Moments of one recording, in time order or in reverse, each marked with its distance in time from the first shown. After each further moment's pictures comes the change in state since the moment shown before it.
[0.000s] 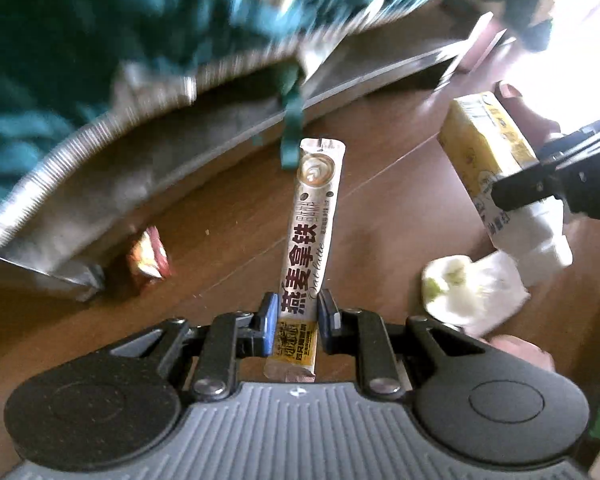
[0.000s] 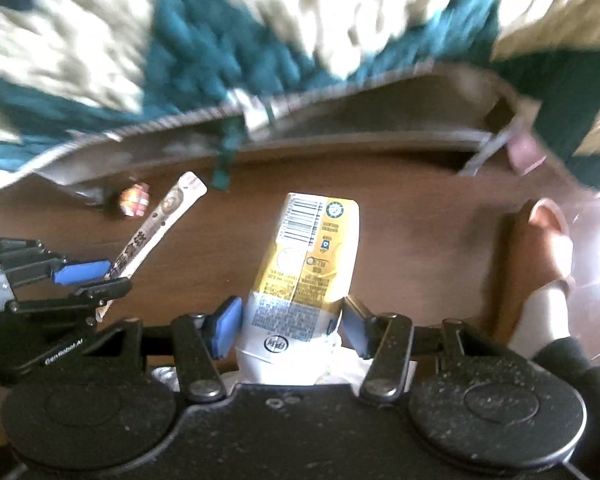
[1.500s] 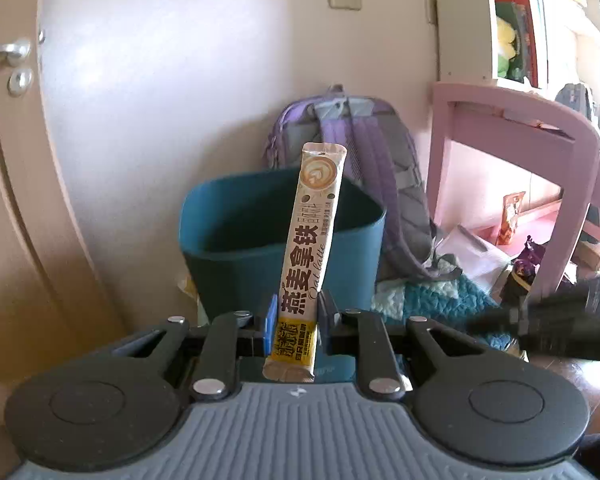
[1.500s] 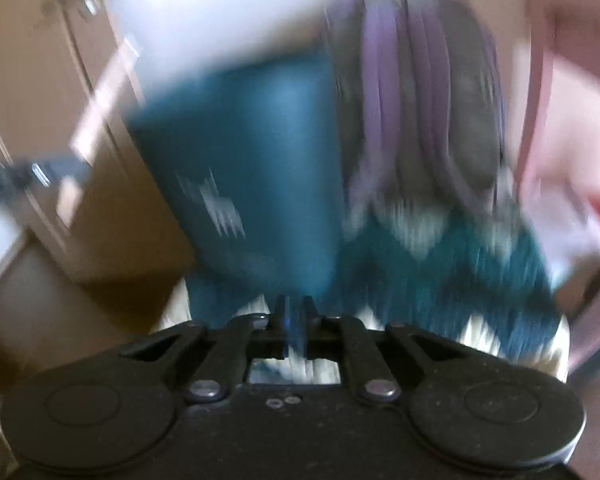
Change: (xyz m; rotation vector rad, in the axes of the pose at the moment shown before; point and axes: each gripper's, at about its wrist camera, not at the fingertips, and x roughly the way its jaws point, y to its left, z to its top) left arm -0.483 -0.018 0.073 -0.204 -0.742 0.351; right arm -0.277 0.030 0.059 -0.185 -0.437 0.251
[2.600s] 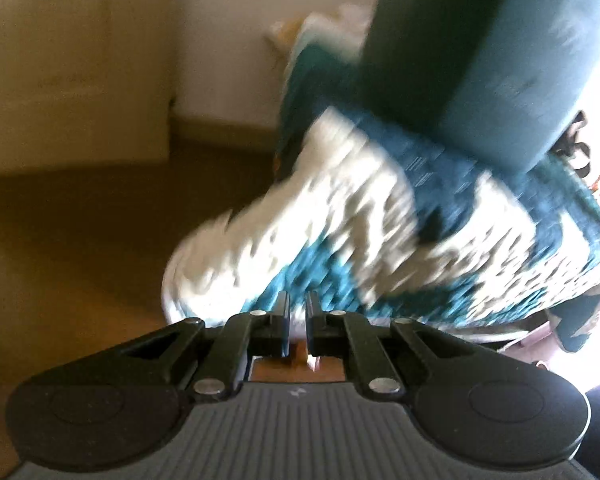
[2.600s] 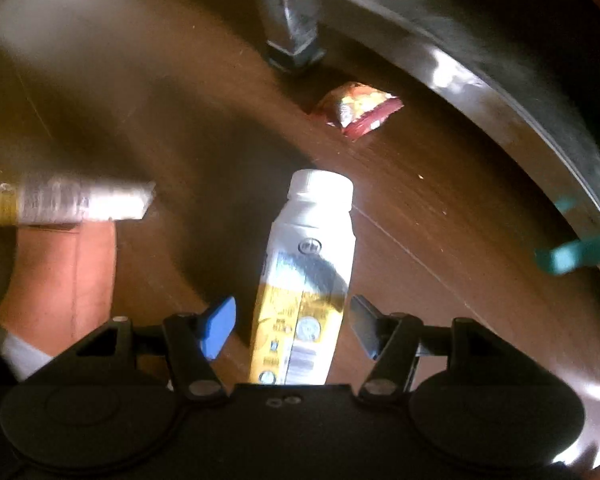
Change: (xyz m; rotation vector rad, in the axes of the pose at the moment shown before) left arm 0.160 0.120 -0.285 -0.438 0.378 0.043; right arm 0.418 0.061 -0.283 -0.506 0.697 0.070
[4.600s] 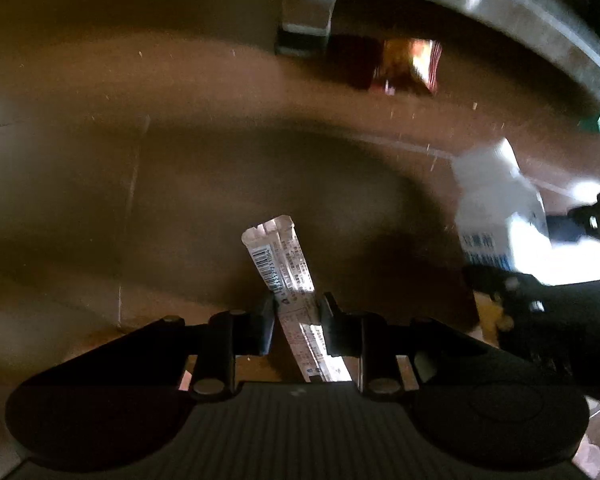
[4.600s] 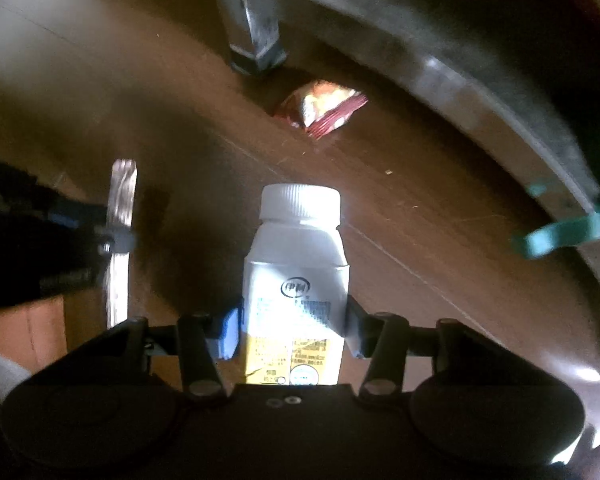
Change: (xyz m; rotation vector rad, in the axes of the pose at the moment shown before) left arm 0.211 0.011 -0.210 -0.004 0.556 0.189; right arm -0.034 -0.008 -0.010 0.073 -0.056 -0.064
